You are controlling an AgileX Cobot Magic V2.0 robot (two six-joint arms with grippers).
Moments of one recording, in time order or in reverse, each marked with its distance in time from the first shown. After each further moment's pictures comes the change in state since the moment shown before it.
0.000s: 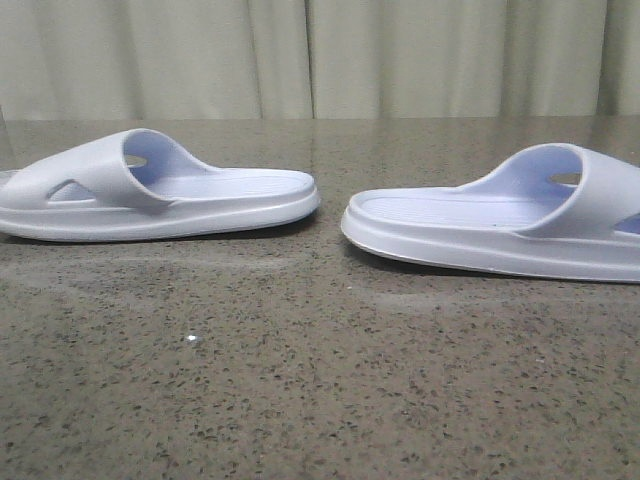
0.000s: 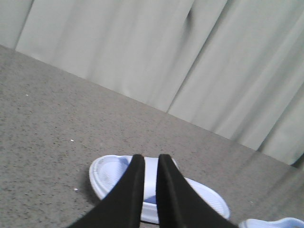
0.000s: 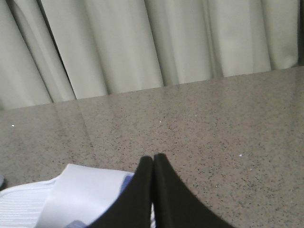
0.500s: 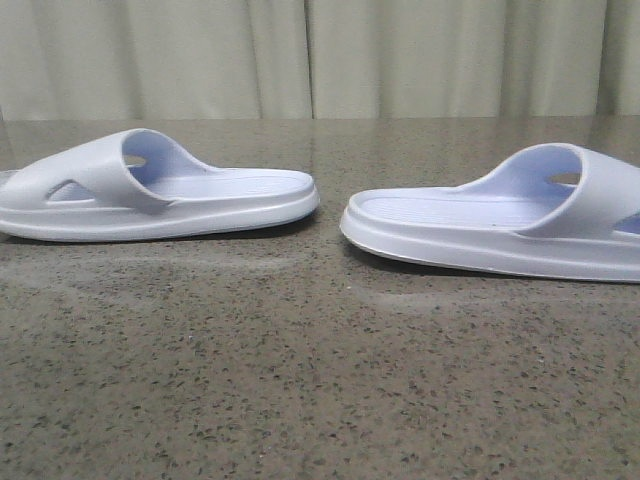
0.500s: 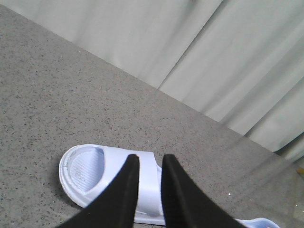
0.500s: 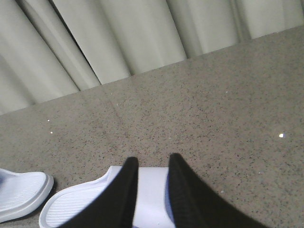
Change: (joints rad) left arm 0.000 0.312 -0.202 -0.100 0.075 -0.006; right arm 0.000 0.248 -0.214 0.180 0.121 0.000
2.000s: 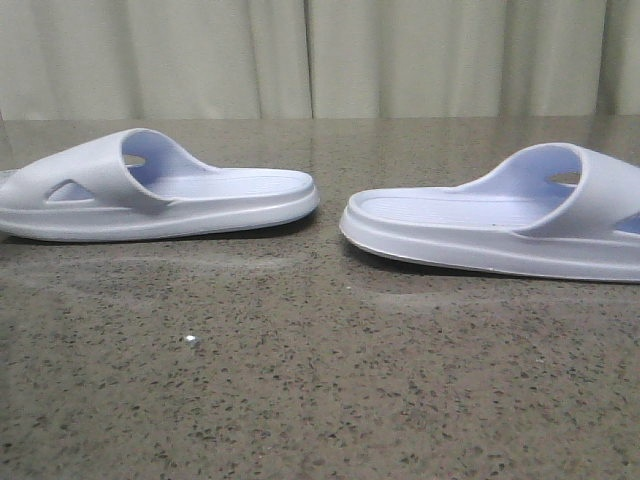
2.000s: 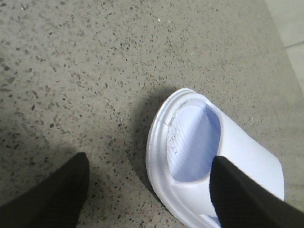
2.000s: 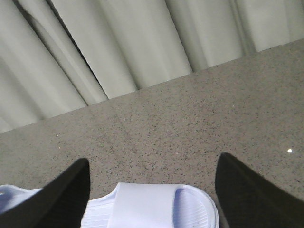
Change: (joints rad) left arm 0.000 0.629 -0.002 -0.264 -0.140 -0.111; right arm 0.000 0.002 0.000 0.018 -0.064 0.000
